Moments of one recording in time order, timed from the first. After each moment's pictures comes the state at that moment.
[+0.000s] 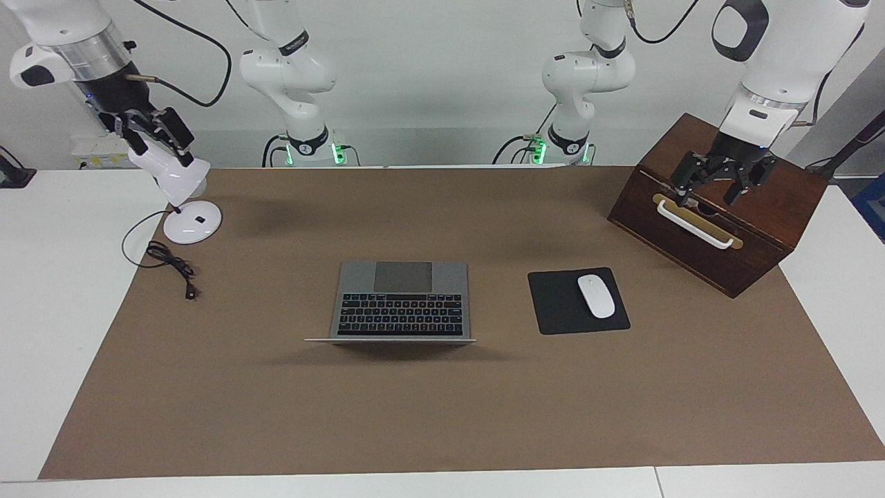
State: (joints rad) left arm 0.02 -0.07 -0.03 -1.71 -0.02 1.78 0.03; right arm -0.10 -0.11 -0.06 -1.59 0.03 1.50 0.21
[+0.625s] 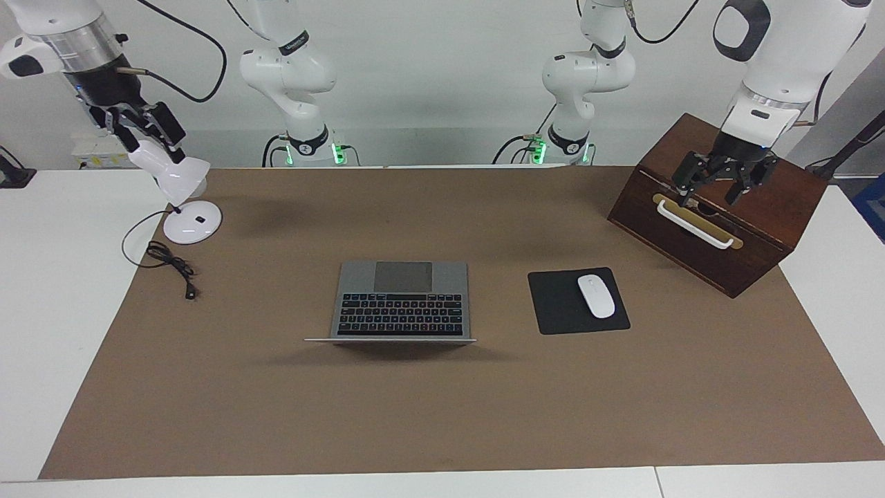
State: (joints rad) left arm 0.02 -0.07 -0.02 -1.71 -0.02 1.78 0.03; right arm -0.13 -0.12 -0.07 -1.60 0.03 1.57 0.14
